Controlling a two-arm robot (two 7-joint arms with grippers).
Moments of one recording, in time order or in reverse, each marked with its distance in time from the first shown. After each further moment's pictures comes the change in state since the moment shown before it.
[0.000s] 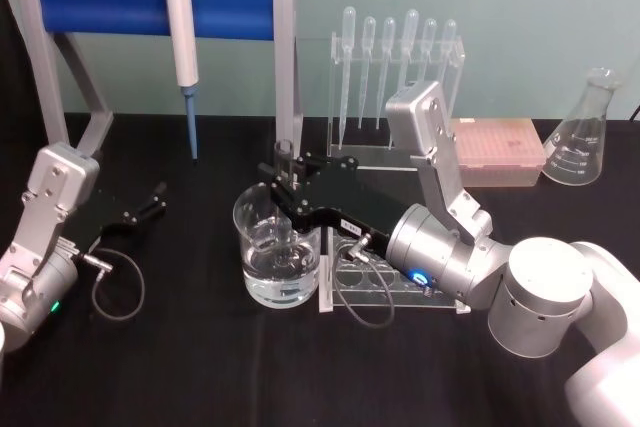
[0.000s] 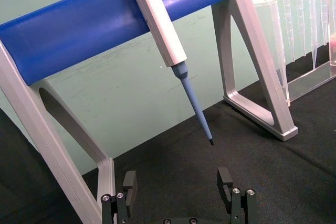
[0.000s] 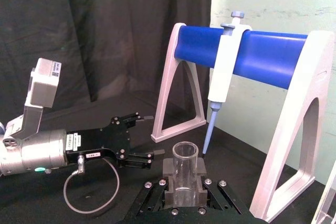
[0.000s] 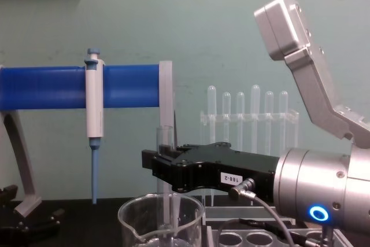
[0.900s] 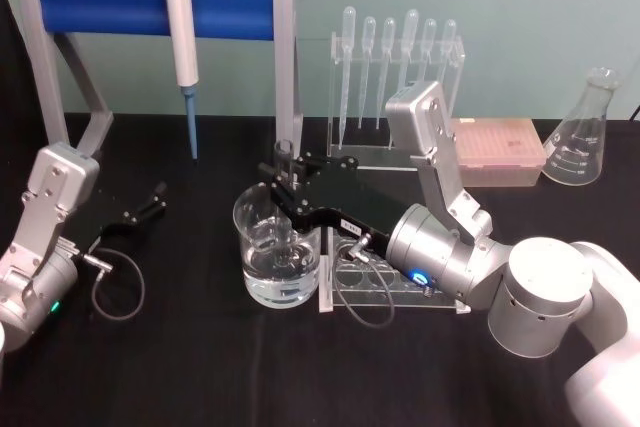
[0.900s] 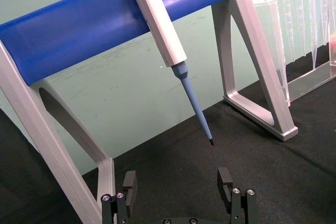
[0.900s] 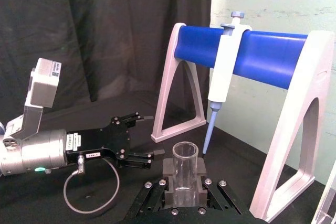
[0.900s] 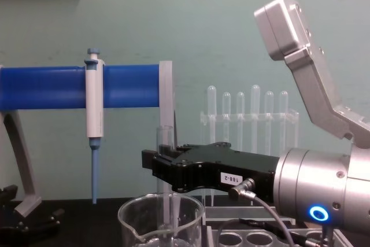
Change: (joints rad) left arm 0.000 0.000 0.000 0.000 0.000 0.000 0.000; right arm 0.000 0.000 0.000 0.000 0.000 0.000 0.000
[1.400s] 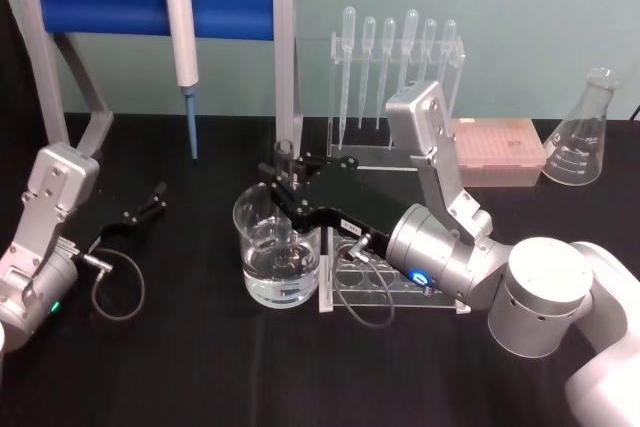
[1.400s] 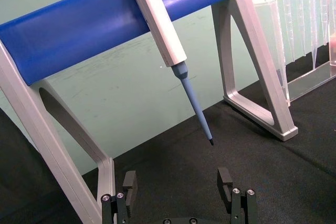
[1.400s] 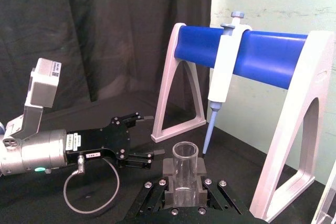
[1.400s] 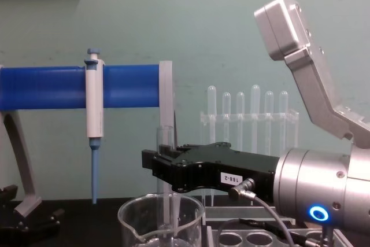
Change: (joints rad) left arm 0.000 0.000 0.000 0.000 0.000 0.000 0.000; right arm 0.000 0.000 0.000 0.000 0.000 0.000 0.000
